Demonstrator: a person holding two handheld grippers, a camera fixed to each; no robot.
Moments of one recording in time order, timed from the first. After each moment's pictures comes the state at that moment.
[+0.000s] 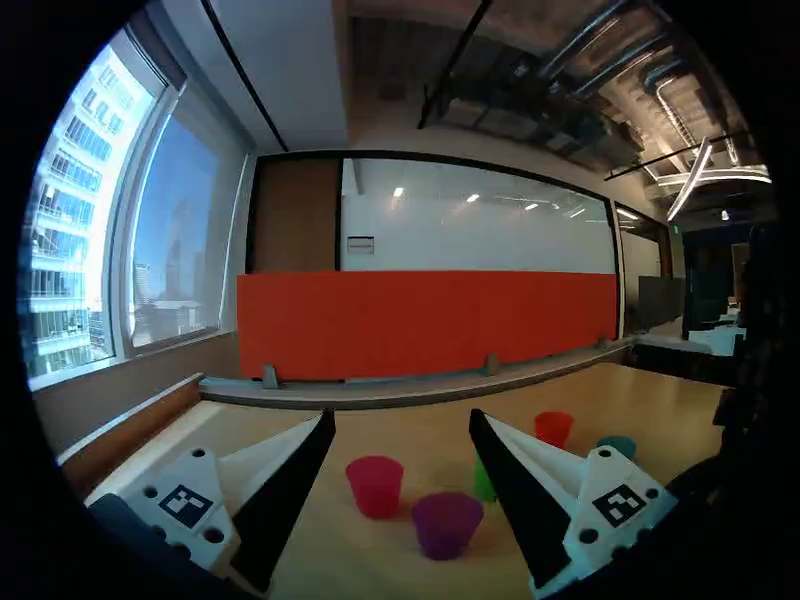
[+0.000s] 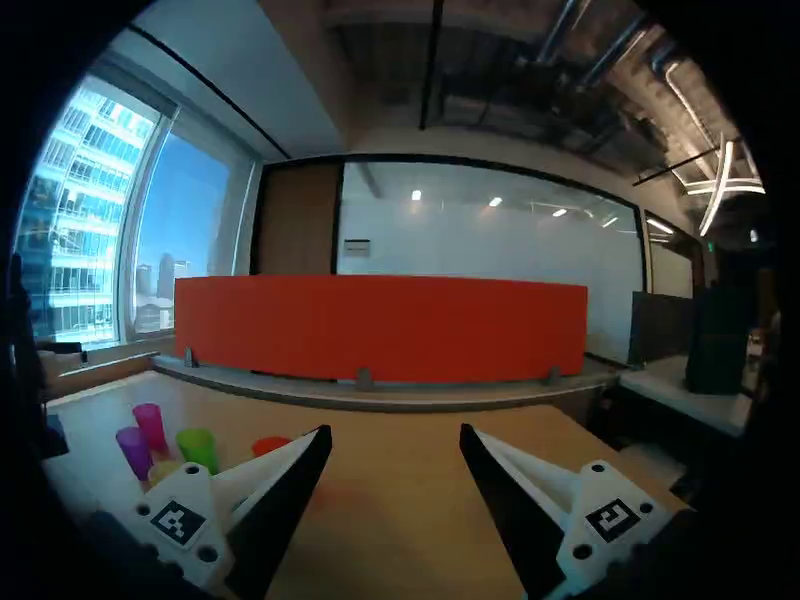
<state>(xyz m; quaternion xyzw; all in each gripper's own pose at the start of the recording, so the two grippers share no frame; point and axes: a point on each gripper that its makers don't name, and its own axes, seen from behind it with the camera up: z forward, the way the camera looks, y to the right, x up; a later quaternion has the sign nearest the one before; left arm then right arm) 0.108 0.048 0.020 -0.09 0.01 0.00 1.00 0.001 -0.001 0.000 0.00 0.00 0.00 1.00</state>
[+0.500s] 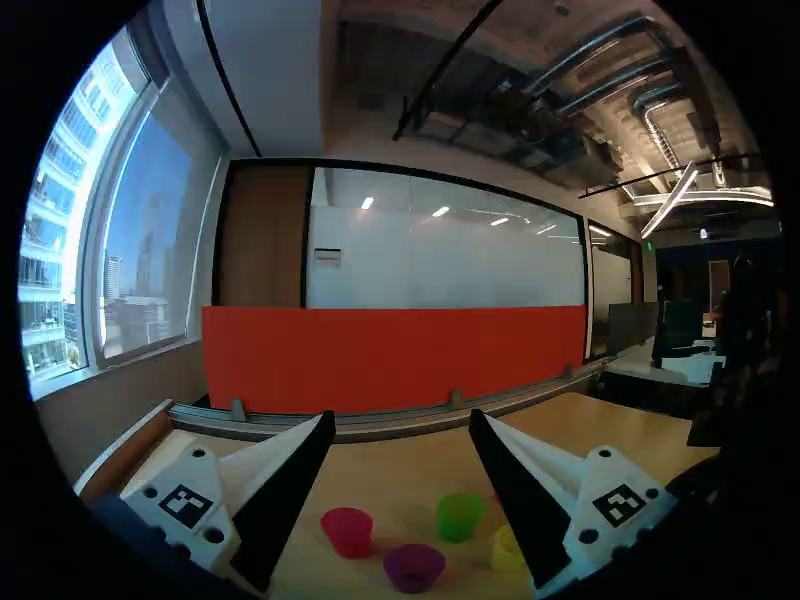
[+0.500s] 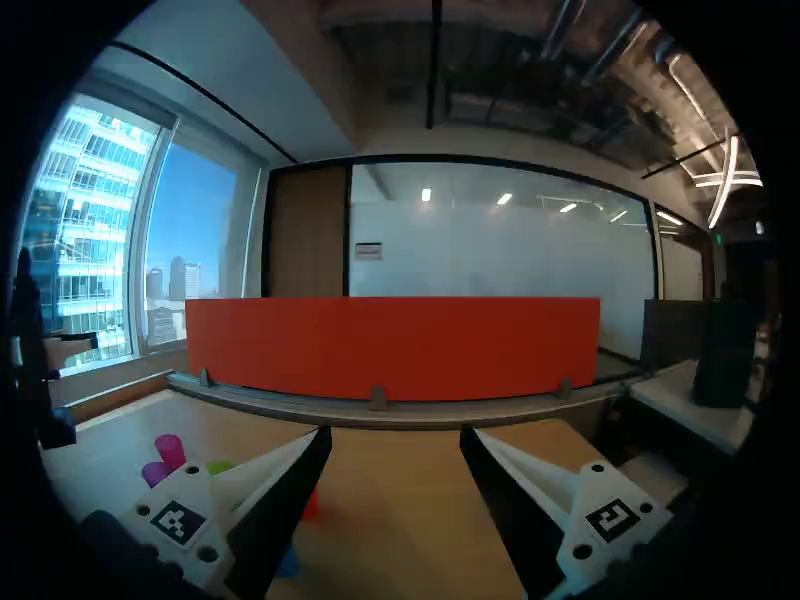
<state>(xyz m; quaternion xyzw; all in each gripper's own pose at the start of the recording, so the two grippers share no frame) 0.200 0.073 0.030 -0.15 0.02 -0.02 0.99 0.050 -0.014 0.003 0.02 0.01 0.00 1.00</state>
